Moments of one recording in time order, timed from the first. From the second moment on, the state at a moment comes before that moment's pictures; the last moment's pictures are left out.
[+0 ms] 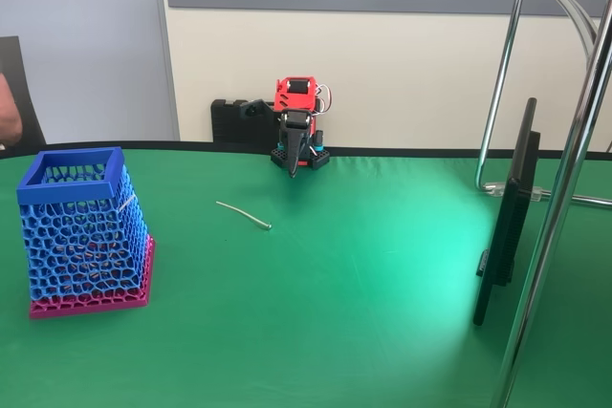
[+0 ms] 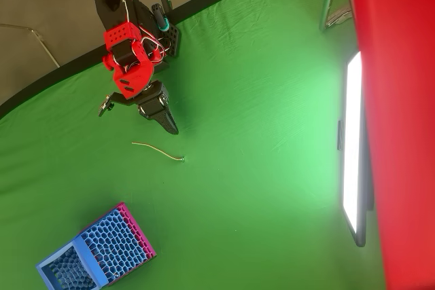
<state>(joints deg) 2.3 190.1 176.2 49.7 -5.5</state>
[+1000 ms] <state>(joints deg) 3.0 186.9 175.4 49.7 -4.0</state>
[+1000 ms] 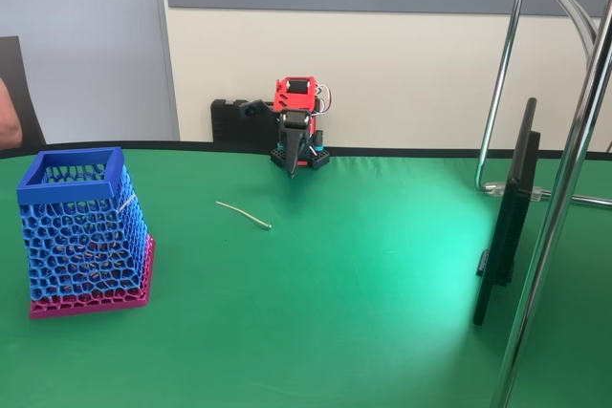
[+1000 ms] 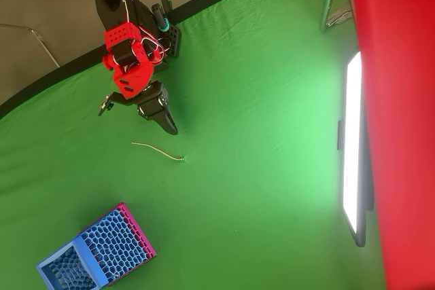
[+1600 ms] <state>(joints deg) 6.4 162.1 161.4 49.7 0.8</state>
